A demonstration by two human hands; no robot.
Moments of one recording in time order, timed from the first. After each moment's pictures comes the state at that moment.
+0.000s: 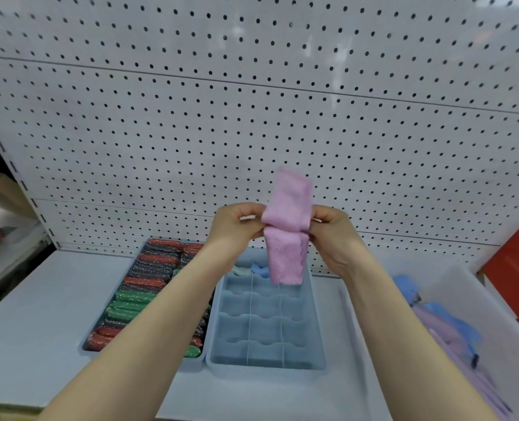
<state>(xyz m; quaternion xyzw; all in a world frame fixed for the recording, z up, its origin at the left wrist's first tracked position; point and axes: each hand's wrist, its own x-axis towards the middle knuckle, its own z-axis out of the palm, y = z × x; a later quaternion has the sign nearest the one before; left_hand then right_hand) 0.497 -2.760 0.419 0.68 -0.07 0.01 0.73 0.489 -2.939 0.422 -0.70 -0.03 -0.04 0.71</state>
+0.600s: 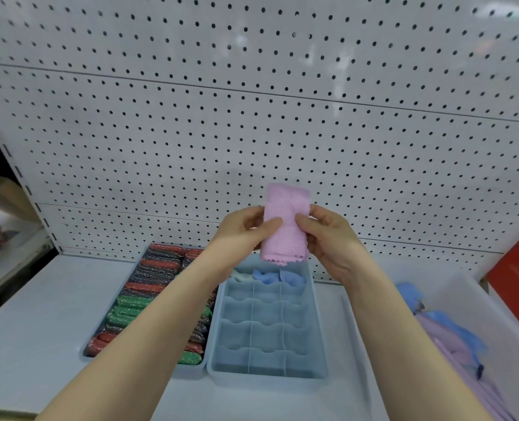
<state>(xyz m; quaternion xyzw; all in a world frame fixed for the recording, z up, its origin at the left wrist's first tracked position) 0.493 -2.754 0.424 0.69 -0.11 -0.06 0.72 0.489 -2.934 0.428 -0.65 -0.02 0.02 0.76</state>
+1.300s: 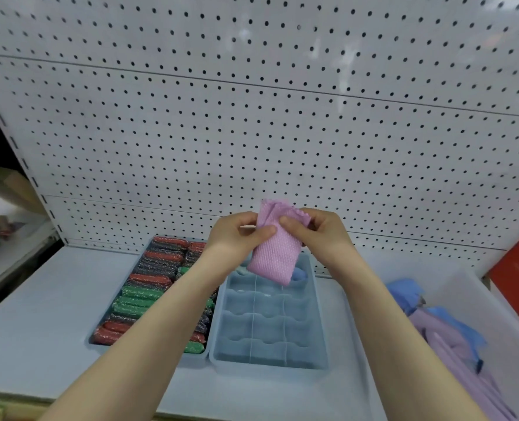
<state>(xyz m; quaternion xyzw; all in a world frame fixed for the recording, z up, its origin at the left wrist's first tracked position) 0.482 -2.746 0.407 0.74 -0.08 0.01 0.66 0.476 -2.924 0.423 -0.77 -0.09 -0.06 0.63</state>
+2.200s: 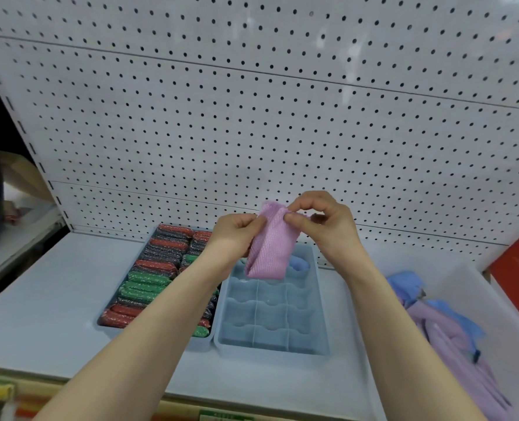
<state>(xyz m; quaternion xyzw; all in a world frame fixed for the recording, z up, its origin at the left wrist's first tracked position) 0.473 -2.743 0.399 0.71 0.01 -0.04 0.71 0.466 -2.920 0.424 -0.78 -0.14 -0.14 0.59</state>
